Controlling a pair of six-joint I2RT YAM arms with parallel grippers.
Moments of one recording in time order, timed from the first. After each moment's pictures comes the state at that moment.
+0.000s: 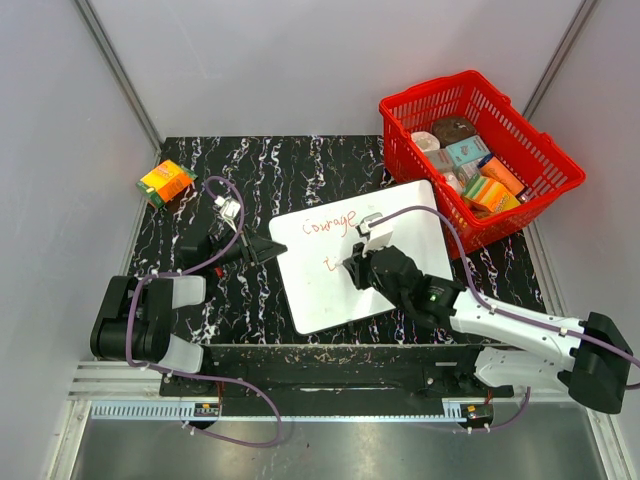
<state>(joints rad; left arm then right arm) -0.07 1.45 0.38 0.97 1.05 -0.66 1.02 1.11 0.72 -0.01 0.39 0.37</state>
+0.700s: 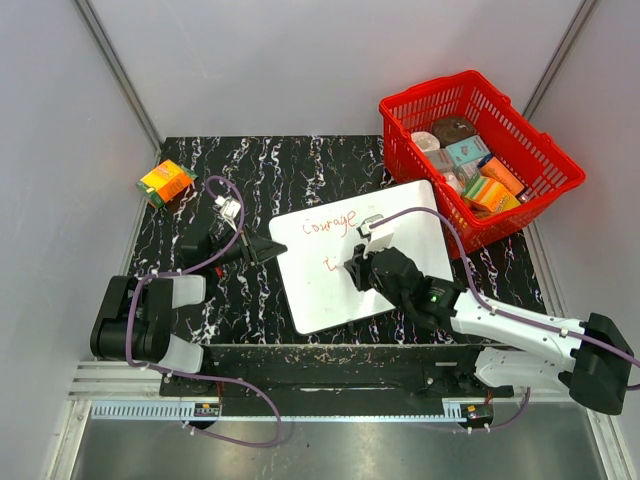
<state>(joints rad) -0.07 1.45 0.39 0.95 1.04 -0.66 1.02 1.09 0.70 -0.03 0.39 0.38</state>
